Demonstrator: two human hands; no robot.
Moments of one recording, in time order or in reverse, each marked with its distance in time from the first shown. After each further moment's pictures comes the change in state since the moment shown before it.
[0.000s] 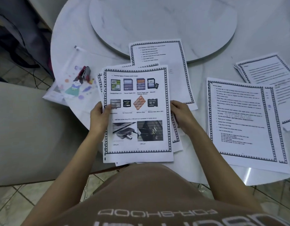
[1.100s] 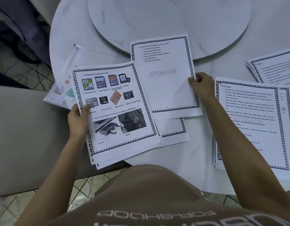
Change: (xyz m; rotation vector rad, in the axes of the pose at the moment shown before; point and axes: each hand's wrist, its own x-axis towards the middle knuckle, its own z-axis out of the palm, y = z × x) left_hand 0.028 -0.001 -0.046 0.138 0.219 -0.026; right_hand 0.092 -0.033 -0.052 -0.391 0.412 -0.090
